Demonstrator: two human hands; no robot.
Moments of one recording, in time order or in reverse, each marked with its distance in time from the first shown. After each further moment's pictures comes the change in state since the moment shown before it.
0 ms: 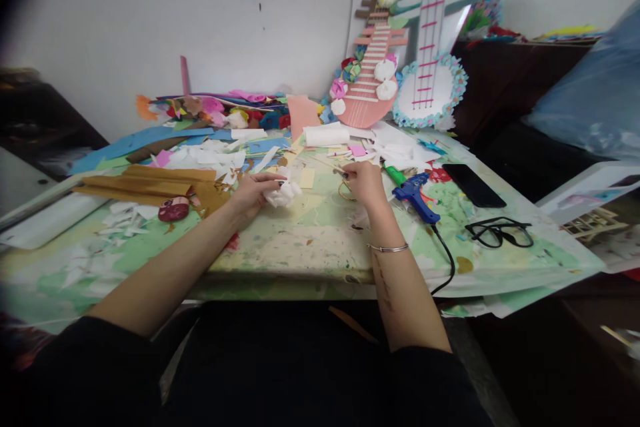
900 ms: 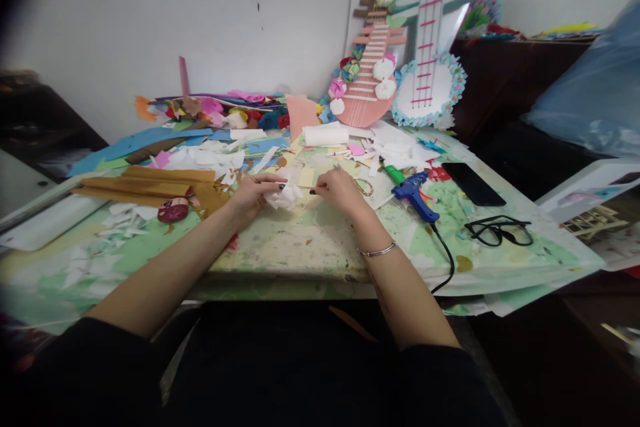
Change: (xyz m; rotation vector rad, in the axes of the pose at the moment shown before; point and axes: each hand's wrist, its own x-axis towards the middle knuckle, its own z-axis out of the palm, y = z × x) left_hand -0.004 0.002 0.002 0.044 -0.018 -0.006; right_hand -0.006 -0.031 0.024 -0.018 -0.195 -0.224
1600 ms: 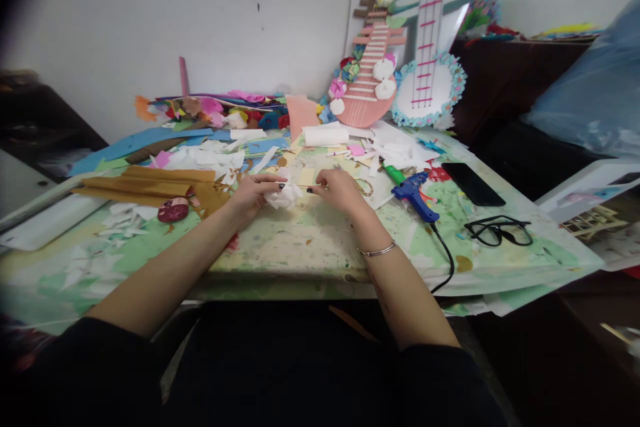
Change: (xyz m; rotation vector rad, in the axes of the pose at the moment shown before) left_hand -0.002 0.003 0.002 -0.010 0.012 -0.009; right_hand -0.002 -0.006 -0.004 0.017 -0.002 0.047
